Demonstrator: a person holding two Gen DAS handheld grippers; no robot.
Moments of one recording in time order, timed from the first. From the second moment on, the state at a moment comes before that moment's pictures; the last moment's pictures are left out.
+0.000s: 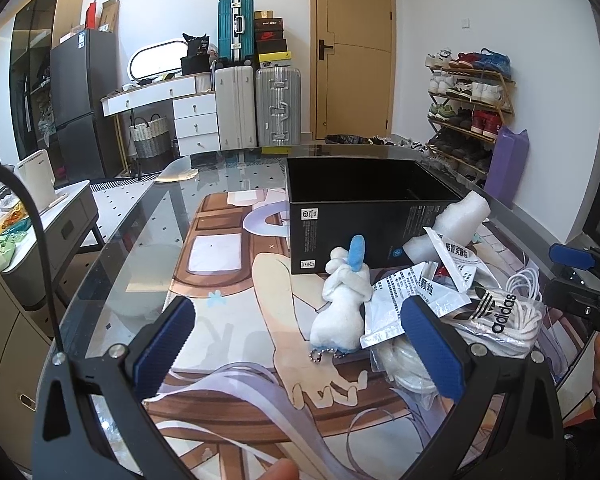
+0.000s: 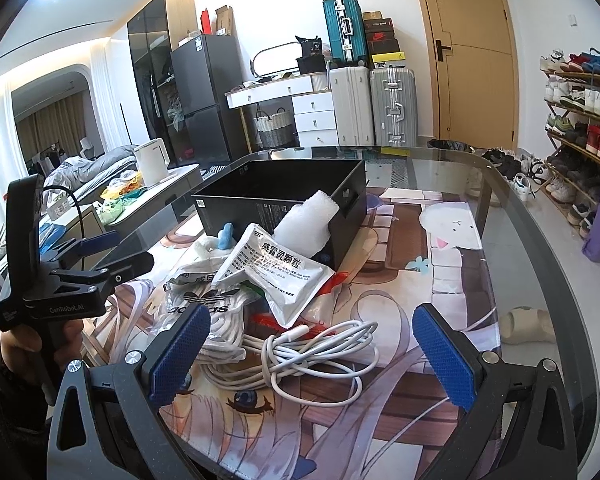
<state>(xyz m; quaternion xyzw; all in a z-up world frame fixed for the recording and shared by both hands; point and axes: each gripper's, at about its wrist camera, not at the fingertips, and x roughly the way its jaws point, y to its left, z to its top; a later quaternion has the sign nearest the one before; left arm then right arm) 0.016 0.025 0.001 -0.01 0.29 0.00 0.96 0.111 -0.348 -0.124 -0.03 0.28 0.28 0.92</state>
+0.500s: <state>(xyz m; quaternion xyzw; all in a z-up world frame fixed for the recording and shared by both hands) 0.027 0.022 0.000 0.00 0.30 0.00 0.95 0.119 -0.352 -0.126 -0.01 0.29 0.28 0.91</state>
